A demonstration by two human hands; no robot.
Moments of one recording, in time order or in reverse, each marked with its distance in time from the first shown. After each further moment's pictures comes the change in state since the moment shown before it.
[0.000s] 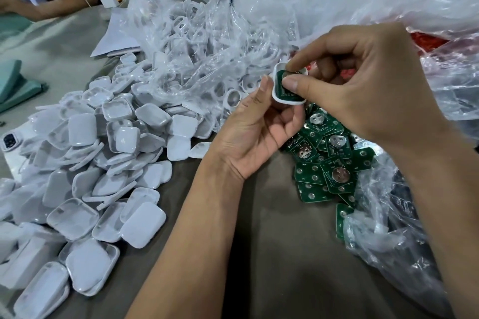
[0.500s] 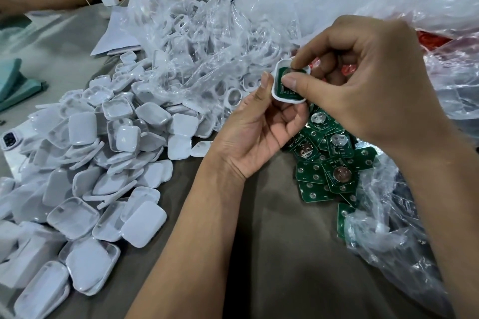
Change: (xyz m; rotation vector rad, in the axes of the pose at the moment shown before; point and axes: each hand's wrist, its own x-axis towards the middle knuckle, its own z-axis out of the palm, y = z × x) left_hand 0.000 0.000 -0.002 -0.016 -0.020 -0.018; right_hand 0.000 -0.005 0.000 -0.082 0.013 -0.020
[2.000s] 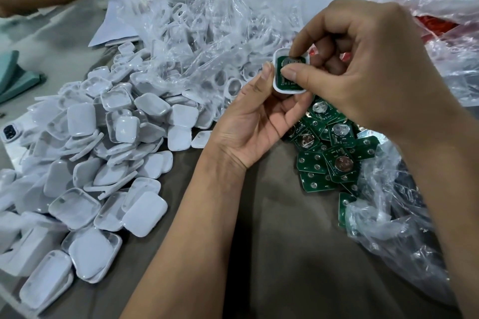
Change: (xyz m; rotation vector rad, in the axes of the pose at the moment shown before) left_hand -0.002 0.000 -0.003 0.041 0.037 0.040; right_hand 0.002 0.004 0.001 -0.025 -0.092 -0.051
